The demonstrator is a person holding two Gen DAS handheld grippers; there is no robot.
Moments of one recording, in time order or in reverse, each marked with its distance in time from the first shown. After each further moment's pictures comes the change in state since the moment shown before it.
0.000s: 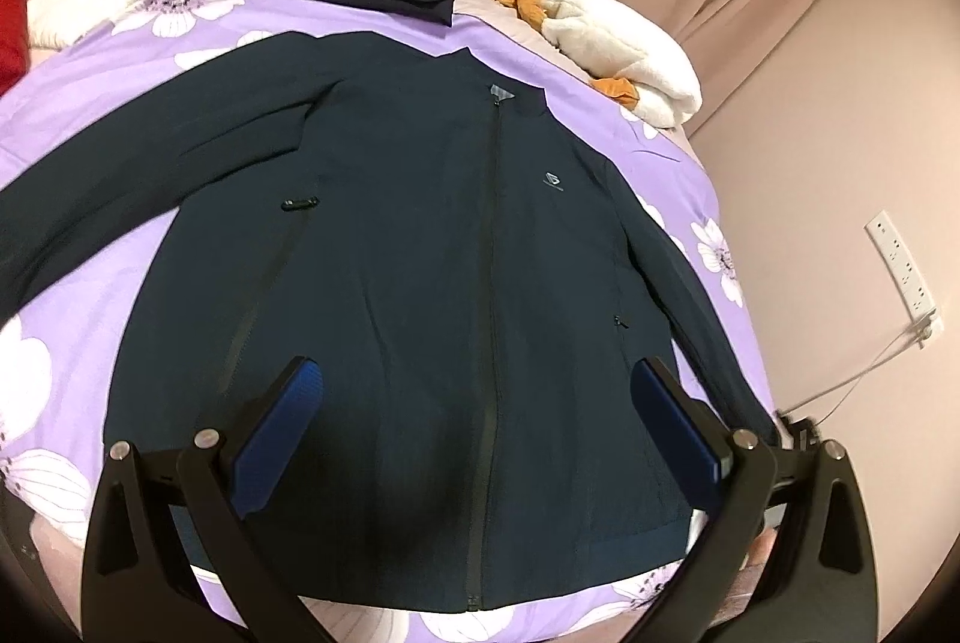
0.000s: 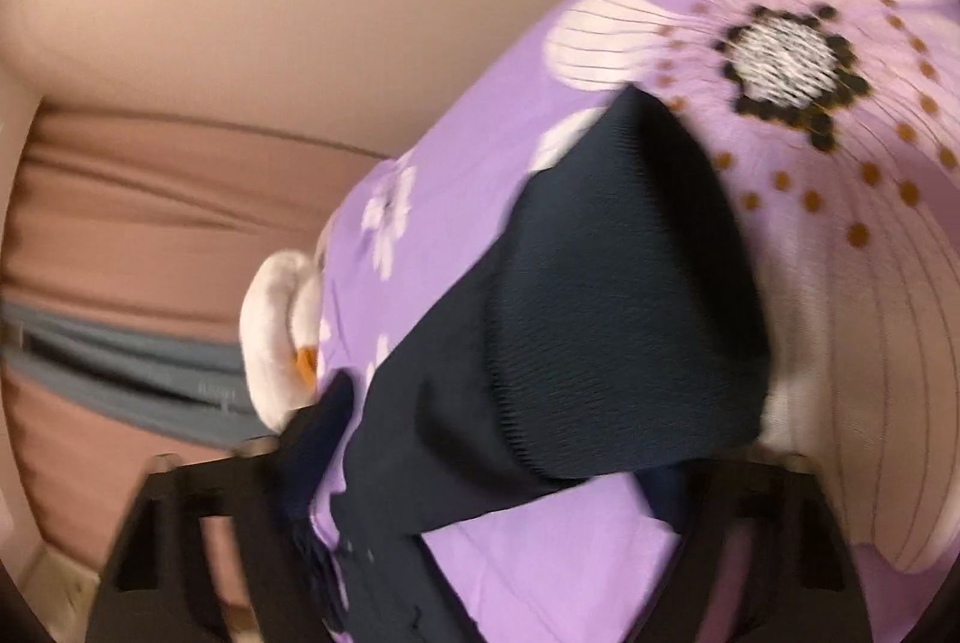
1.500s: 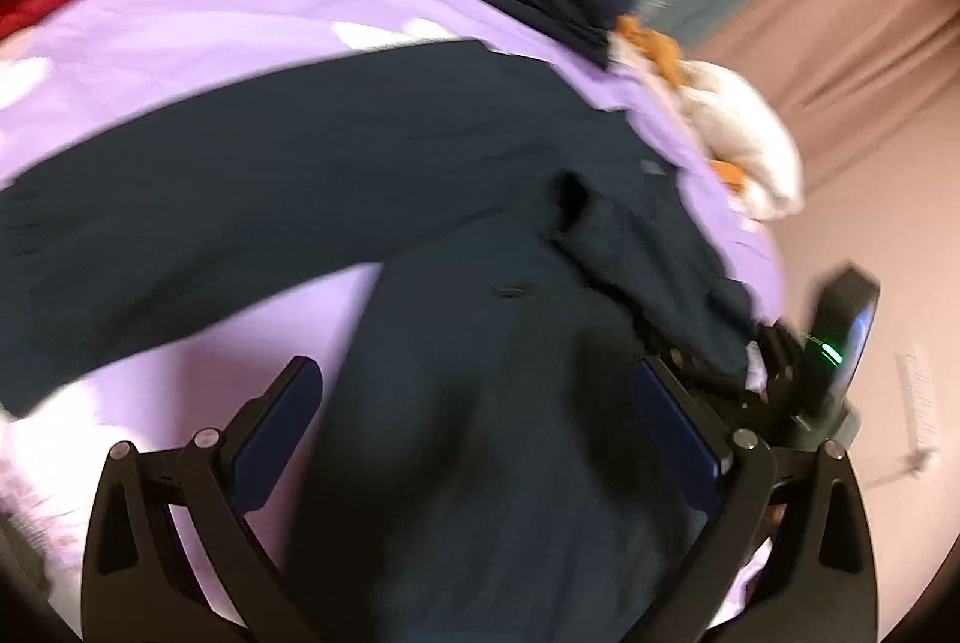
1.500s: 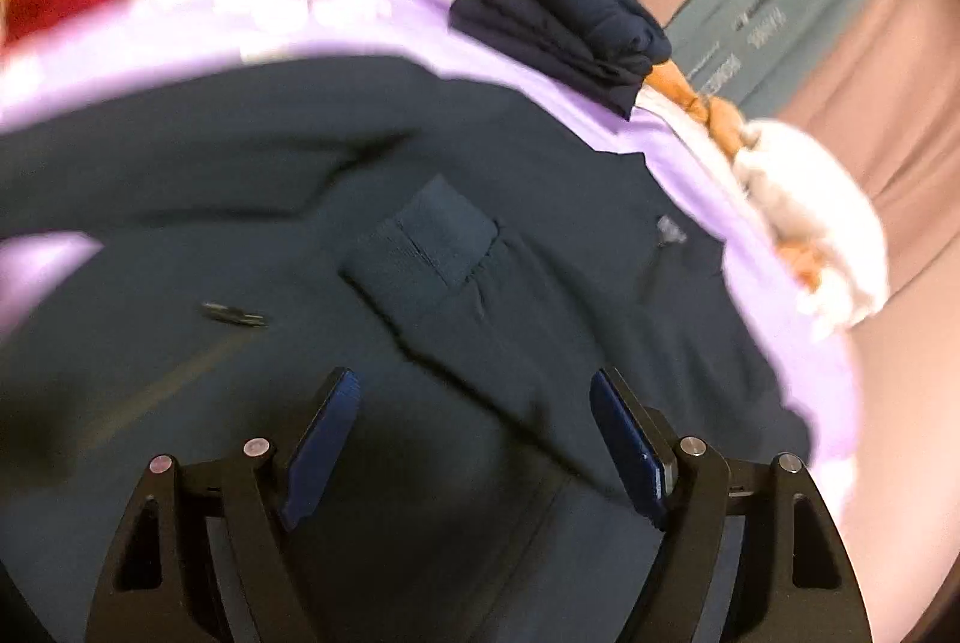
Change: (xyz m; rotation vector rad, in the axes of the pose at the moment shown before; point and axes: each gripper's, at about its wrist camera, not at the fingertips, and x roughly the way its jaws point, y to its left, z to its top) left arm 0.013 0.146 0.065 -0.232 -0.021 0.031; right arm 0.103 0.207 -0.486 -2.105 0.563 0.091
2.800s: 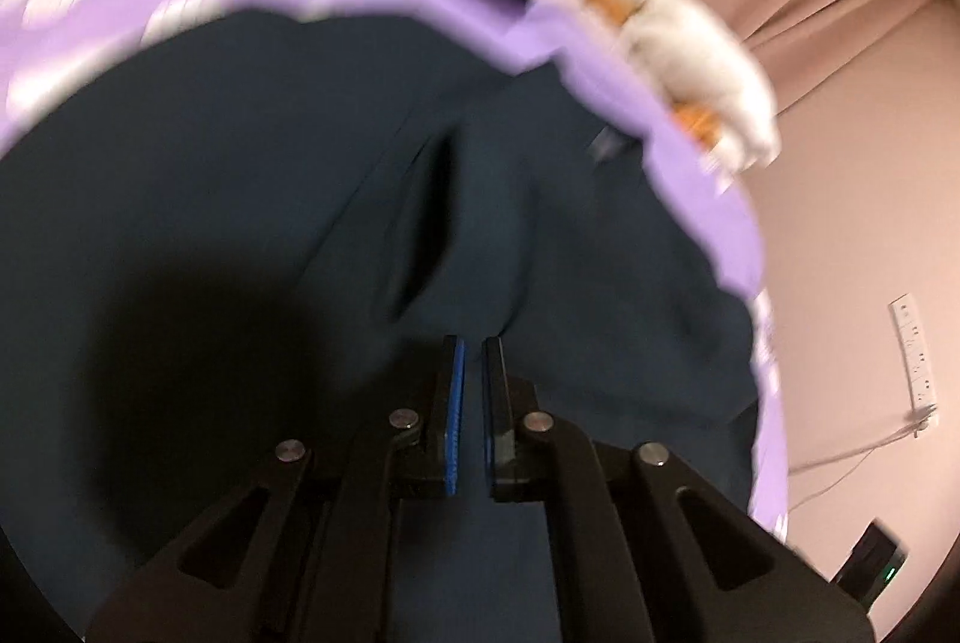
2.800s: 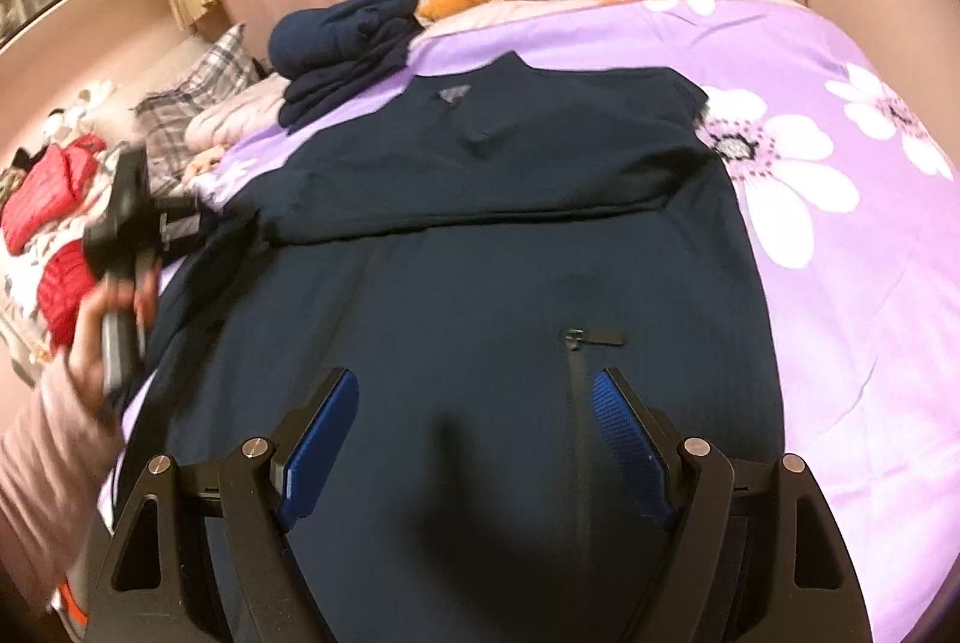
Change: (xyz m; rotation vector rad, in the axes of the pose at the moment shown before) left arm 0.163 -0.044 0.092 0.139 0.172 -0.080; right arm -0.079 -0.132 -0.176 0.739 -0.046 0.223
